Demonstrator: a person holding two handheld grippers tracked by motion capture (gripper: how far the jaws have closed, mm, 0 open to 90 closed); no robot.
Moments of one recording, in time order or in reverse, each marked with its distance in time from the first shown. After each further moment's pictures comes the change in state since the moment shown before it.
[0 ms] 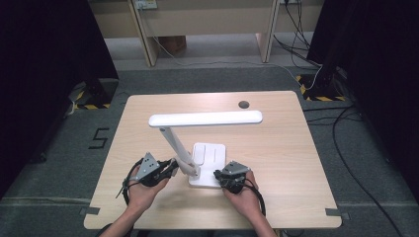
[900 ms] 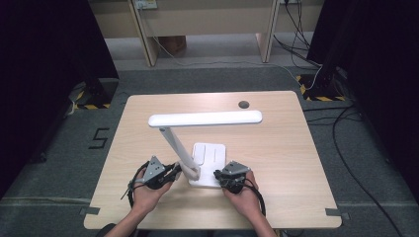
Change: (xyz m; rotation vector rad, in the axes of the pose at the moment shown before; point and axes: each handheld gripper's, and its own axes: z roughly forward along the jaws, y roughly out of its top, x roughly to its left) left arm -0.004 -0.019 0.011 0.056 -0.007 0.011; right arm 0.000 0.000 0.000 0.001 0.001 0.003
